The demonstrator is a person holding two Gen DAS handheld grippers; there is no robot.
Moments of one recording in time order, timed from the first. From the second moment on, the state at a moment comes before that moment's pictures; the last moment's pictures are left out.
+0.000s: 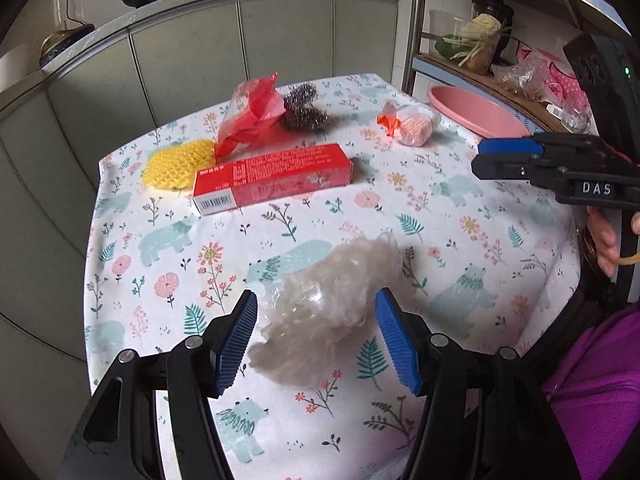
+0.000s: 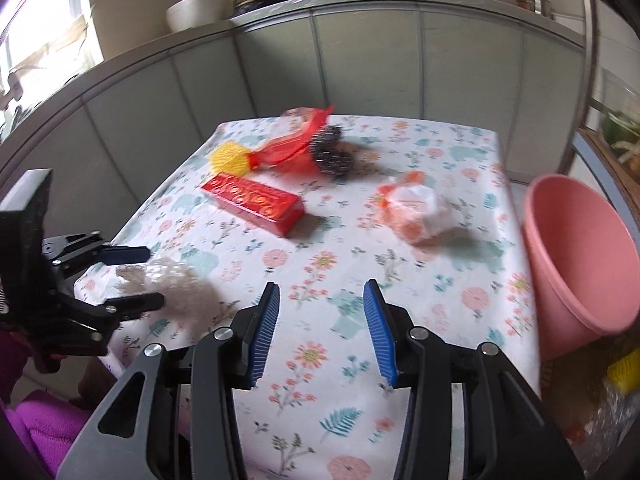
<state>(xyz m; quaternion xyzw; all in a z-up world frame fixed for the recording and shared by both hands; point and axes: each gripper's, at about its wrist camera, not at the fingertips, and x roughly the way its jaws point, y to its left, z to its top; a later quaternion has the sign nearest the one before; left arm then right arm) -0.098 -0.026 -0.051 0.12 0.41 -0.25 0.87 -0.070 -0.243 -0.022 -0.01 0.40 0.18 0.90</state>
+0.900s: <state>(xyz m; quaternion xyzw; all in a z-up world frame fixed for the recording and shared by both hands) -0.097 0.043 -0.040 0.00 0.38 -0.22 0.90 0.053 -0.120 -0.043 -0.20 0.45 0.30 0.82</state>
